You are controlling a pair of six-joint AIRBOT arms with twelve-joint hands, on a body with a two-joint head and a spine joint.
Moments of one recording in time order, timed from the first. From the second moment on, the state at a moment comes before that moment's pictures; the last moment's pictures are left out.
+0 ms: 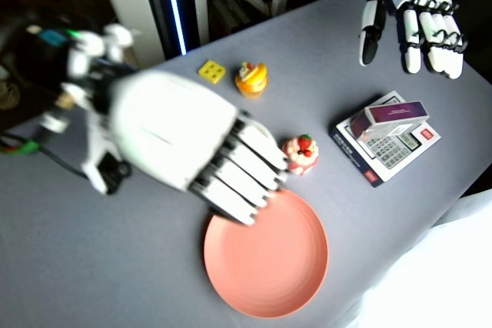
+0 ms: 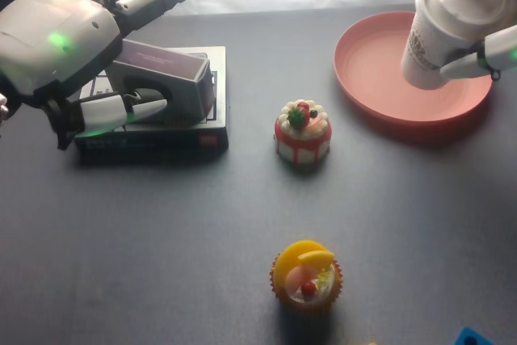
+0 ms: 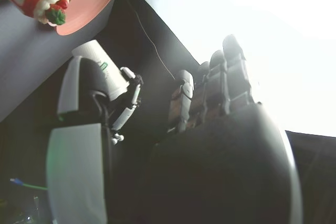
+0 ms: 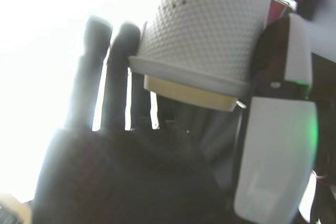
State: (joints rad) left arm 0.79 -0.77 1.10 -0.08 -0.88 0.93; right arm -0.52 -0.95 1.24 0.14 0.38 -1.10
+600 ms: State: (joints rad) left arm 0.80 -0.80 1.13 -0.08 -0.89 0.90; right arm -0.51 -1.14 1.48 0.28 0.22 -1.12
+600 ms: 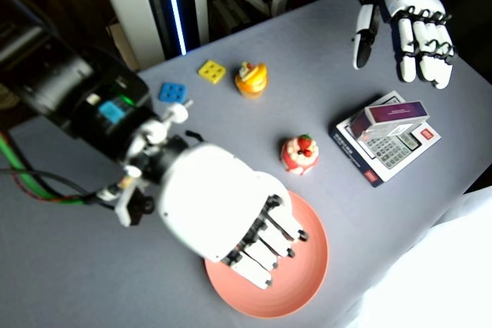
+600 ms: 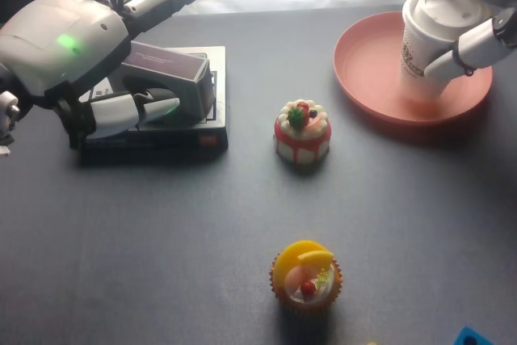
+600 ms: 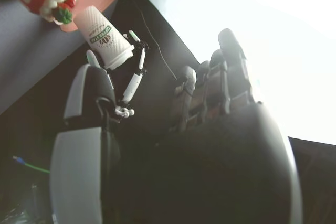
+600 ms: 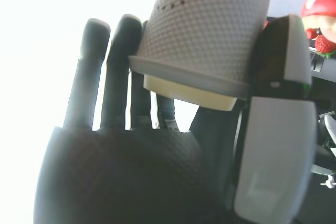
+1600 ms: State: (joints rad) left arm 0.81 -0.80 1.13 -0.09 -0.94 0.88; right arm -0.51 -1.16 1.50 0.34 0.19 -1.12
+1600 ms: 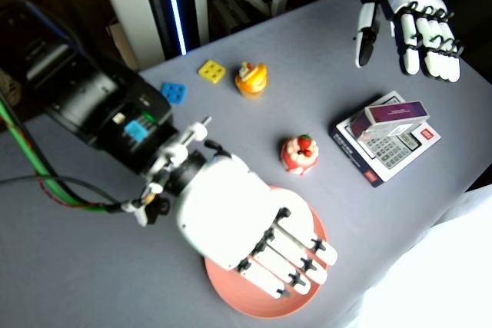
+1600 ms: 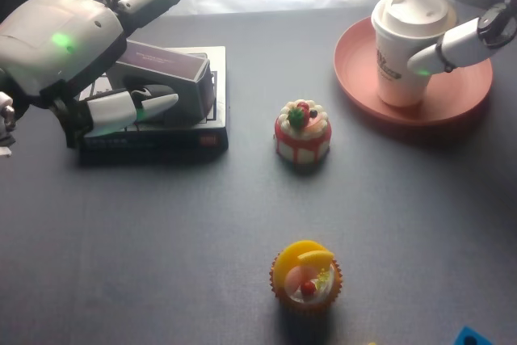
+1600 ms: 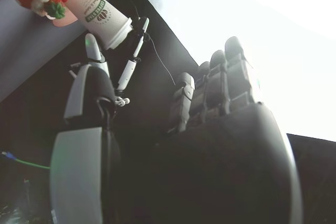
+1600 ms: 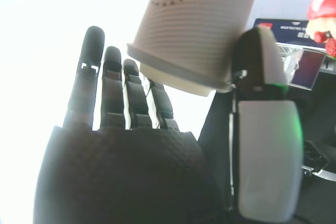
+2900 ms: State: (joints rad) left arm 1.01 -0.76 1.05 -0.20 -1.29 0.82; right arm -0.99 -0.59 0.78 0.22 1.10 -1.12
